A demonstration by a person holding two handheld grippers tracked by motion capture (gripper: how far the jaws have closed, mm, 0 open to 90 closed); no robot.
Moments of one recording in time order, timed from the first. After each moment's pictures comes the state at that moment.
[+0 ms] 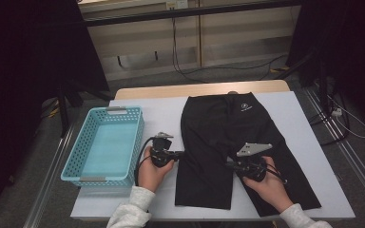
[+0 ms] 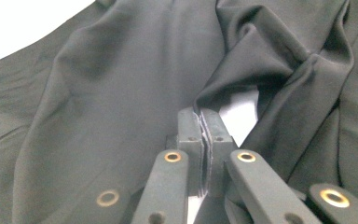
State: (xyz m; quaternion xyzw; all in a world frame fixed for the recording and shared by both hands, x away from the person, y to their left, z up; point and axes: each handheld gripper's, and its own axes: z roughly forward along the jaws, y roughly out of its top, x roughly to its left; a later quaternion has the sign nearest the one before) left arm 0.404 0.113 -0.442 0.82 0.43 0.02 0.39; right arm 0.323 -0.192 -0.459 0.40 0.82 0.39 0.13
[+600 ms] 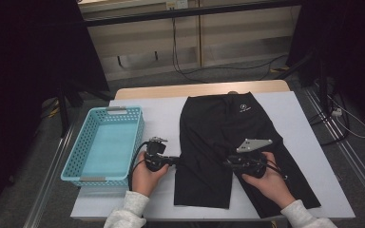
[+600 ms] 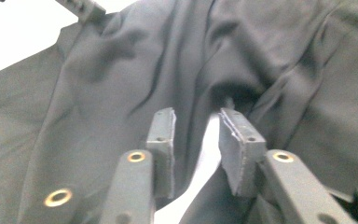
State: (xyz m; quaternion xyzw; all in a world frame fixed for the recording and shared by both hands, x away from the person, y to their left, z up) left arm 0.396 0.123 -0.452 0.82 0.44 0.00 0.37; right arm 0.330 -0.193 -0.446 0.39 0.82 0.40 0.14
